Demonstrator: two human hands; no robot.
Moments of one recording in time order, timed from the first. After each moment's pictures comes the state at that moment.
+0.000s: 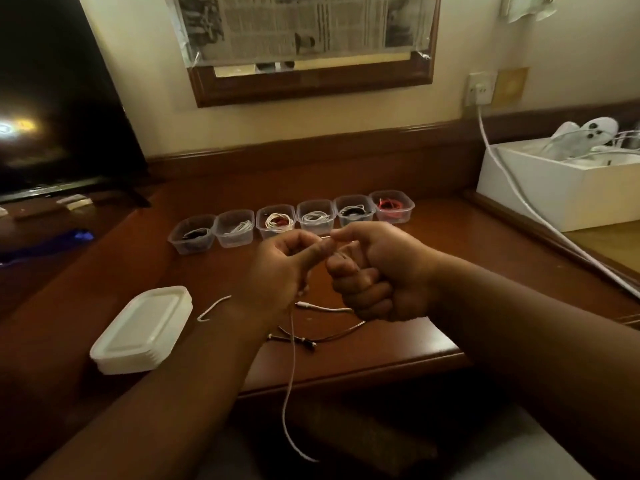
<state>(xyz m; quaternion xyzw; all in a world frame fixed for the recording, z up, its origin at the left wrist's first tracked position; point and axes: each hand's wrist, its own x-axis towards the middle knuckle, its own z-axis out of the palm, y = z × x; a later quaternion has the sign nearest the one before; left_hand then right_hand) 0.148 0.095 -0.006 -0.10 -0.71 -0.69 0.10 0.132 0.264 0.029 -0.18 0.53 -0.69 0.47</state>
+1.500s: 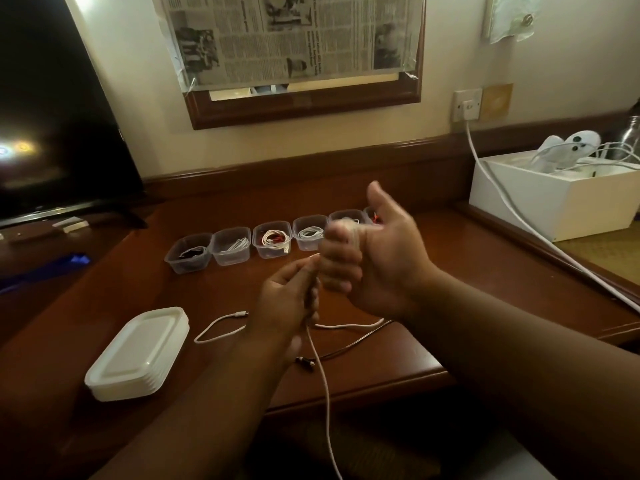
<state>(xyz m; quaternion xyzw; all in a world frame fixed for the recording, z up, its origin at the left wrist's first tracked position) 0.159 0.120 -0.010 0.03 -0.61 -0.79 0.08 0.127 0.256 0.038 -0.25 0.36 -0.83 0.35</state>
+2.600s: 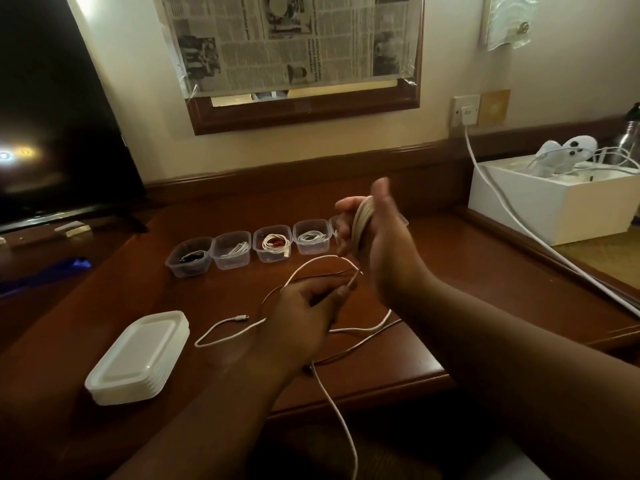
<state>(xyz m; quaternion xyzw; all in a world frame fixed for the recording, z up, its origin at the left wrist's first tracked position) 0.172 0.125 -0.013 -0.07 -0.80 -0.59 0.10 0.116 0.252 0.034 -0.23 0.55 -0.80 0.01</state>
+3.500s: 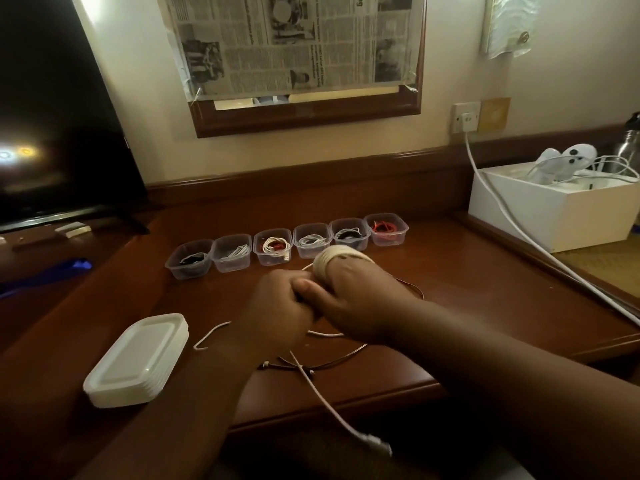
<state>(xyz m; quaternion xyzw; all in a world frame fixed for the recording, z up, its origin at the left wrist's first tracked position) 0.166 0.094 0.009 -0.13 -0.89 -0.42 0.13 0.134 0.246 0.018 -0.37 0.88 -0.26 -0.15</state>
